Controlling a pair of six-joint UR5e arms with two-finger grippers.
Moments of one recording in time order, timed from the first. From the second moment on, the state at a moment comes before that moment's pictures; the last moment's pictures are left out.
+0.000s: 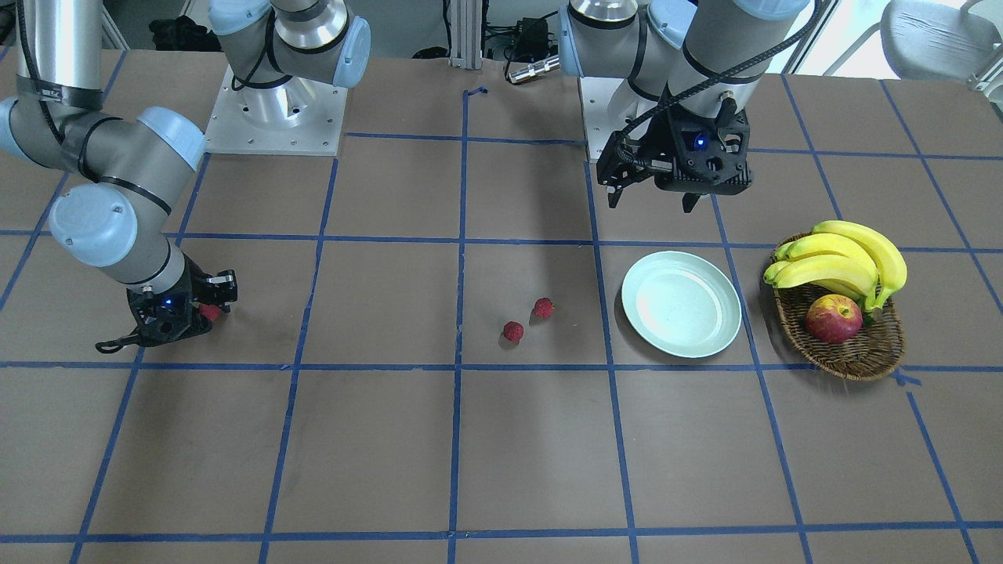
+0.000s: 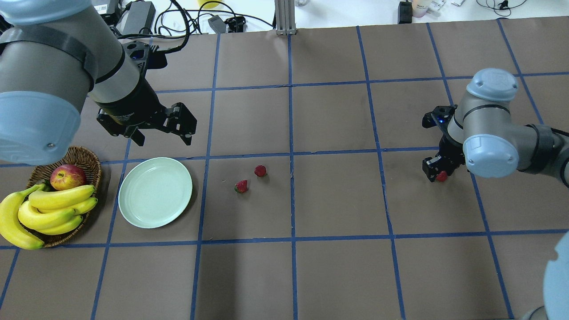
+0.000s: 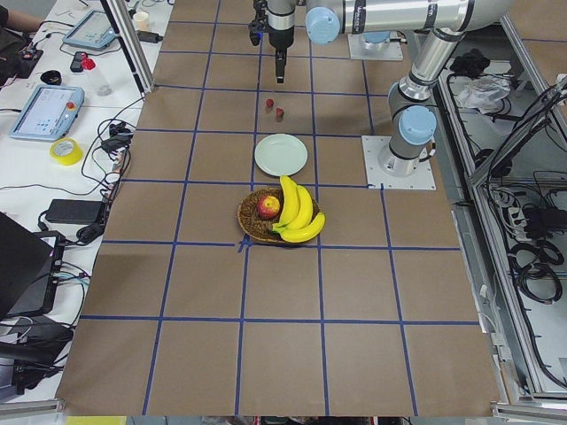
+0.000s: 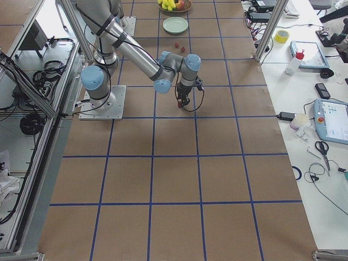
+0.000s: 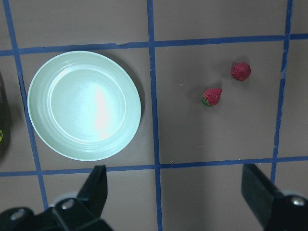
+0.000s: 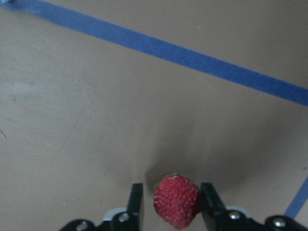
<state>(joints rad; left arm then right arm) -1.59 -1.50 -1.76 -1.47 1.55 0.01 1.29 -1.29 2.07 -2.22 -1.65 -0.59</state>
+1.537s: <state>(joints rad) -1.59 -1.49 -1.77 -1.47 1.56 0.02 1.82 -1.28 1.94 -2.18 -1.52 0.13</state>
